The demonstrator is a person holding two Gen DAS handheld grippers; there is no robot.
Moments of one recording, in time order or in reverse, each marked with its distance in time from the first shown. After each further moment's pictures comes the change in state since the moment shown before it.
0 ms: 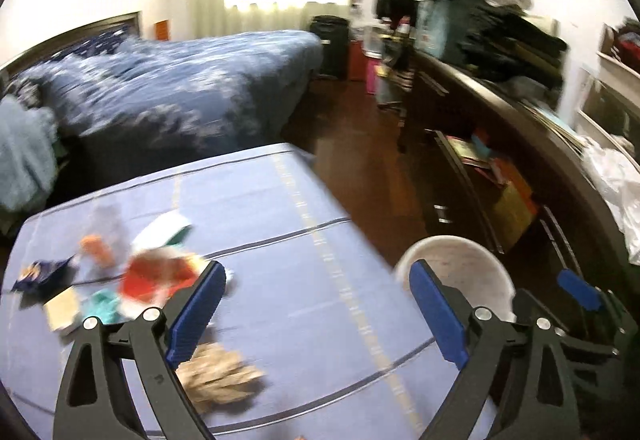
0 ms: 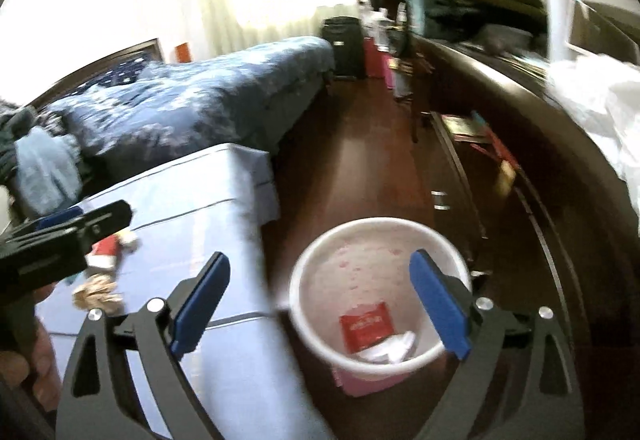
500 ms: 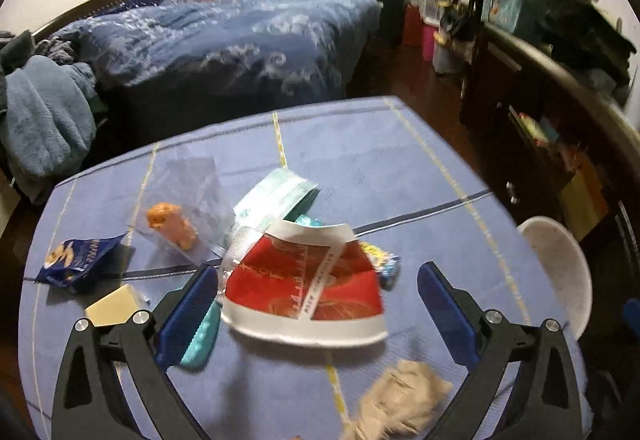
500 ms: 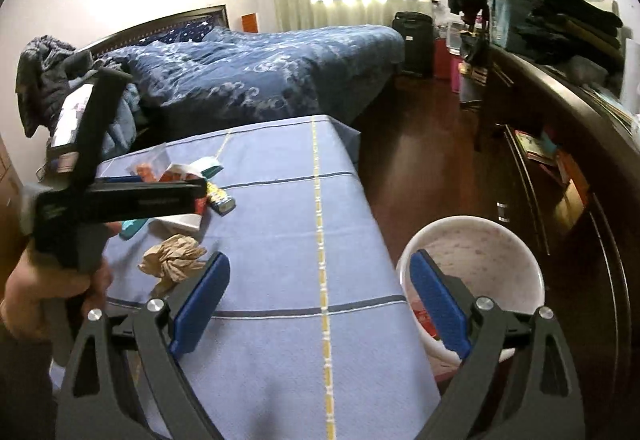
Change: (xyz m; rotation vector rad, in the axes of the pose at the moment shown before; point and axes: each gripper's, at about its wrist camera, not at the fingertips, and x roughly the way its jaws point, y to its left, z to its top) left arm 0.059 0.098 -0.005 -0.035 0.165 0.143; right arm 0.008 0.098 -0.012 -0.168 0.059 0.145
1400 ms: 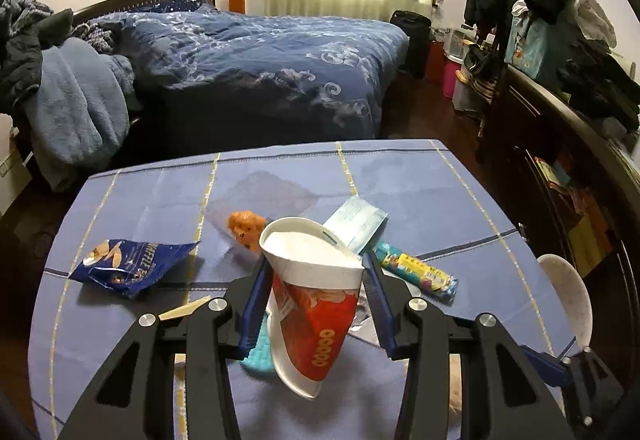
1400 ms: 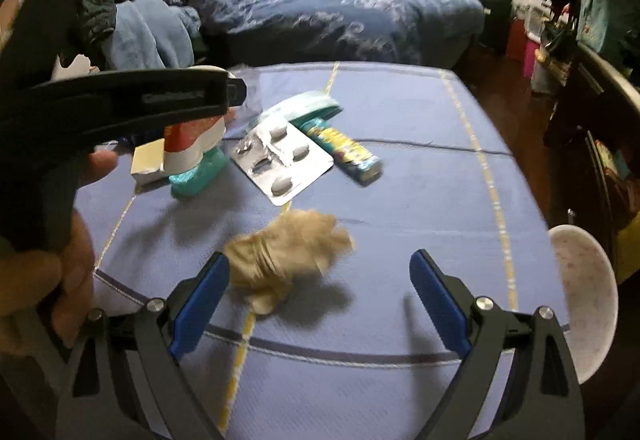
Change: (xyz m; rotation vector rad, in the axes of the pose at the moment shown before) left arm -0.030 0.065 -0.004 -0.112 -0.110 0.014; right arm 0.092 0.116 0.001 -0.165 0.207 0.161
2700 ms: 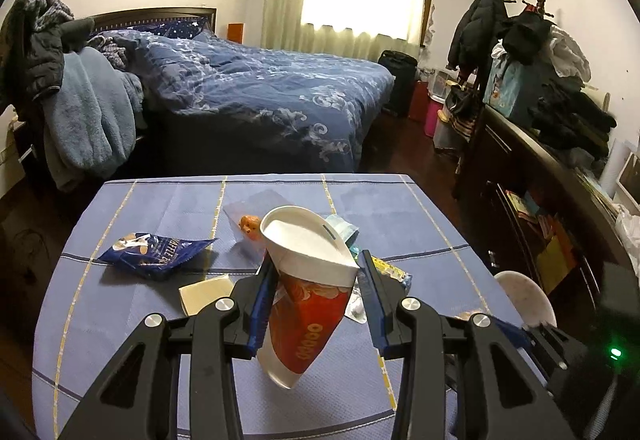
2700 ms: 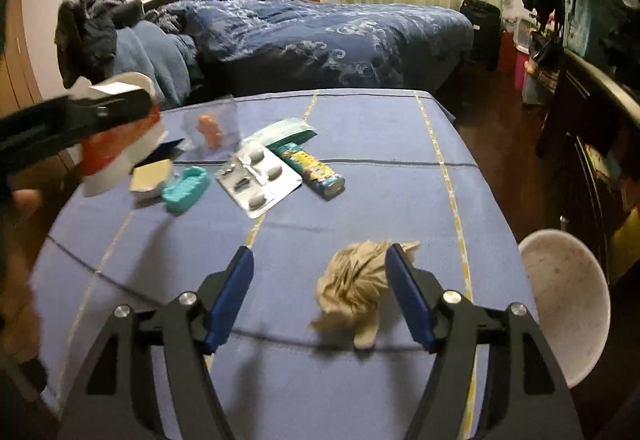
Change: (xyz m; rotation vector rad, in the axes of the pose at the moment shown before) left arm -0.073 0.008 -0.019 -0.043 -0.144 -0.072; right arm -0.027 -0.023 -0.008 0.016 -0.104 -0.011
